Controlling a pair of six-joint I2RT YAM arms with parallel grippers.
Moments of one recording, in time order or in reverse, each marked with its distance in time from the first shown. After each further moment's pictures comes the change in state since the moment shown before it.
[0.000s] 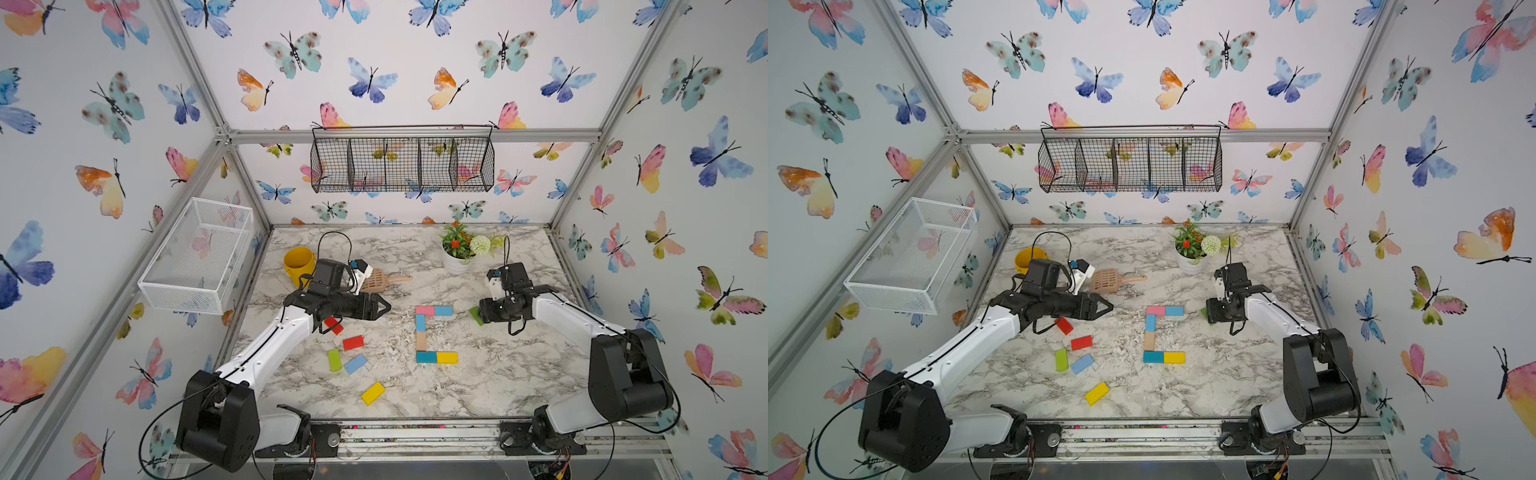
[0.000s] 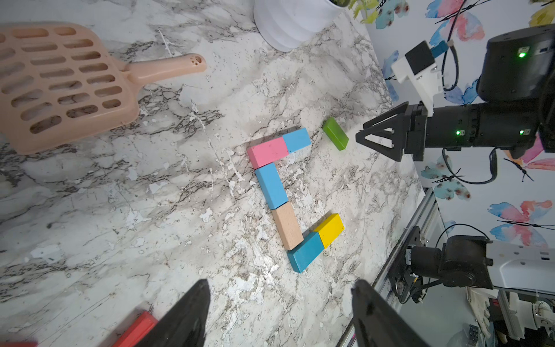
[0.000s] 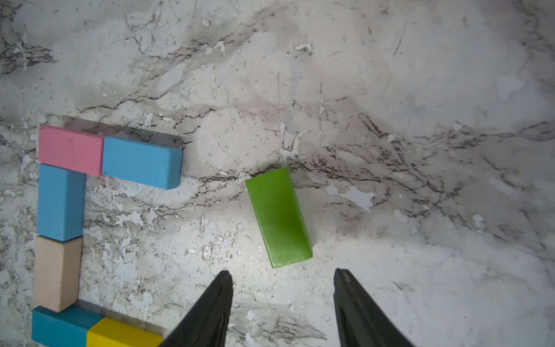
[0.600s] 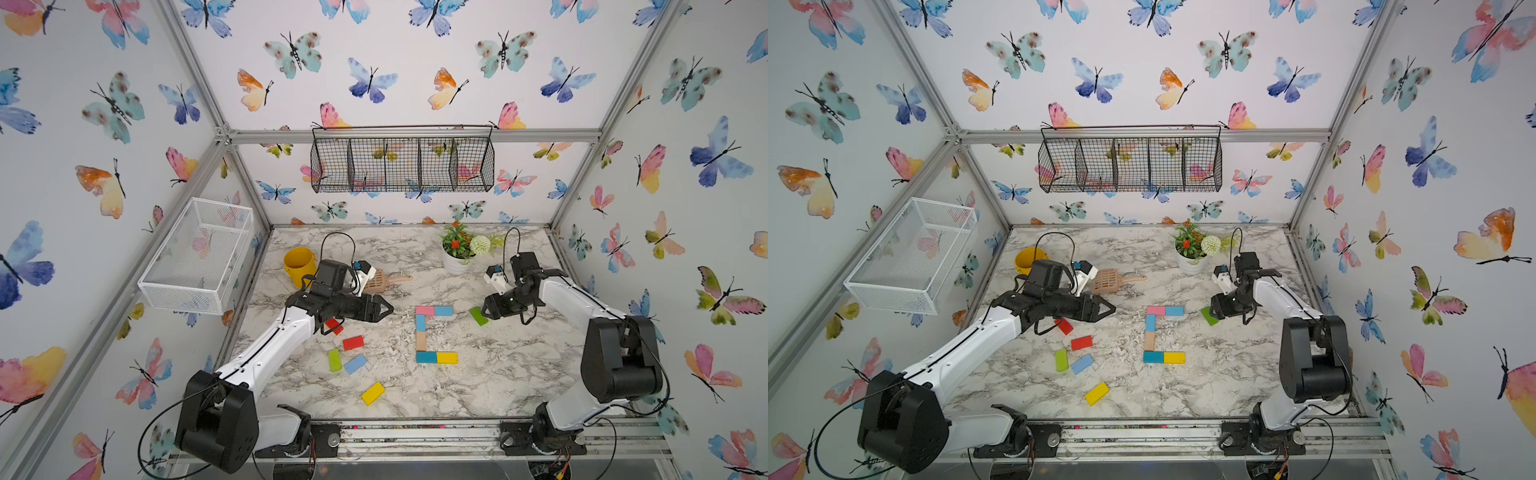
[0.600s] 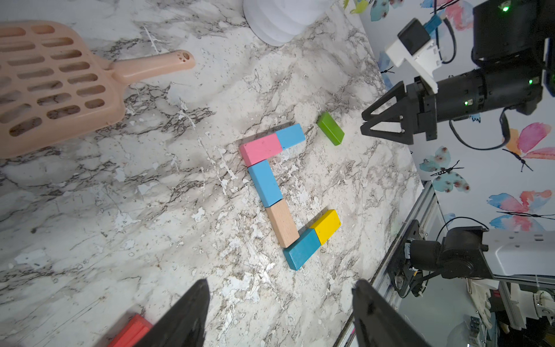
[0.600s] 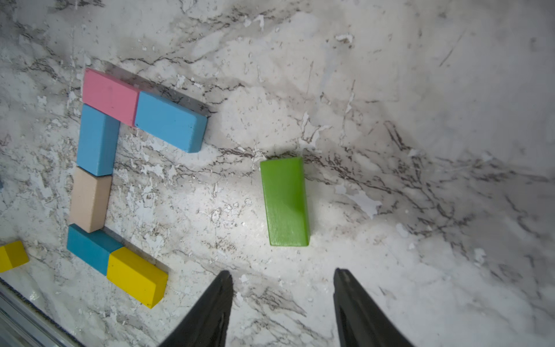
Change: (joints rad) left arm -0.023 -0.005 0.000 0.000 -0.001 0.007; right arm -0.116 0.061 0.140 -0.202 -0.191 -0.284
